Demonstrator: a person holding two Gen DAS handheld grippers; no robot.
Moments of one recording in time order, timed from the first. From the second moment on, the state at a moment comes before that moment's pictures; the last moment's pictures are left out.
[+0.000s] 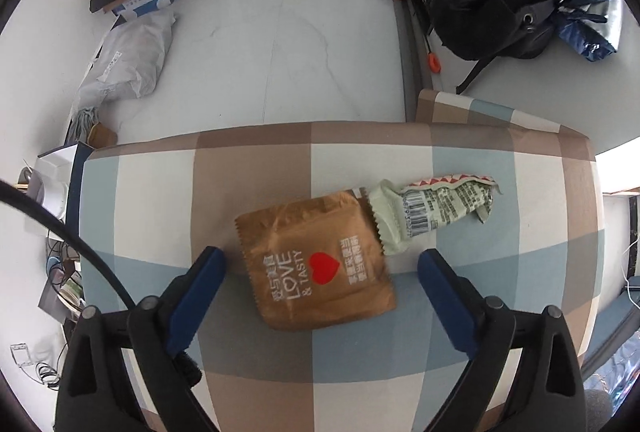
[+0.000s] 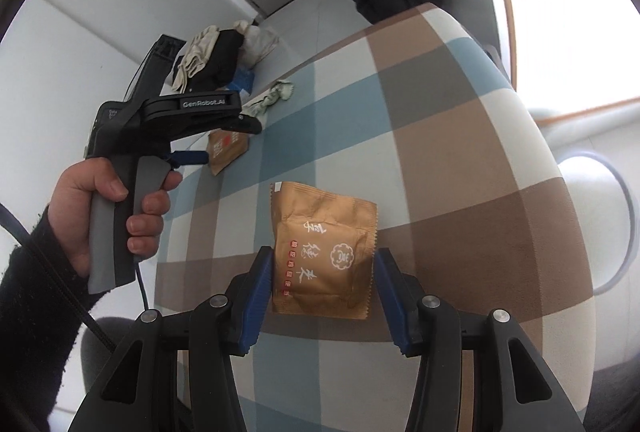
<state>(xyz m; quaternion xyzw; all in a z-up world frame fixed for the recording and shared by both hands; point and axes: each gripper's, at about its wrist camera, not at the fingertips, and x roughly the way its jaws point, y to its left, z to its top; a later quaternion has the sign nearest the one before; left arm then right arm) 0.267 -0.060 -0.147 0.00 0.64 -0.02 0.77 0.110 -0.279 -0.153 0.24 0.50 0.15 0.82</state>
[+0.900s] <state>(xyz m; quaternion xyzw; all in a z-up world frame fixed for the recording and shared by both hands) 0.264 -0.085 -0.137 0.01 0.64 -0.02 0.77 0.123 -0.284 -0.162 0.31 0.53 0.18 0.77</state>
